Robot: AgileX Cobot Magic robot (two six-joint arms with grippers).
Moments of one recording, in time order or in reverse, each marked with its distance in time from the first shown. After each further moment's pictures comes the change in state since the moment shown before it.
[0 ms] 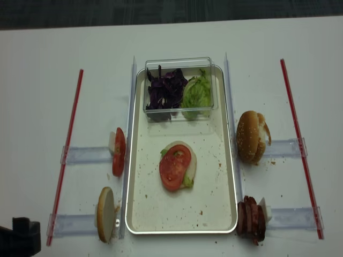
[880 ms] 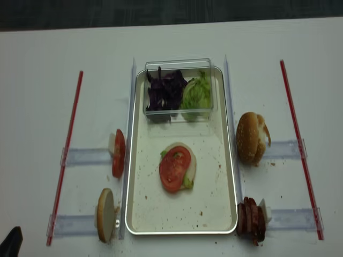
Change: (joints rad) left arm 0.001 -0.466 0.009 -0.004 0.002 0.089; right arm 0.000 -0.001 0.000 0.000 0.000 0.000
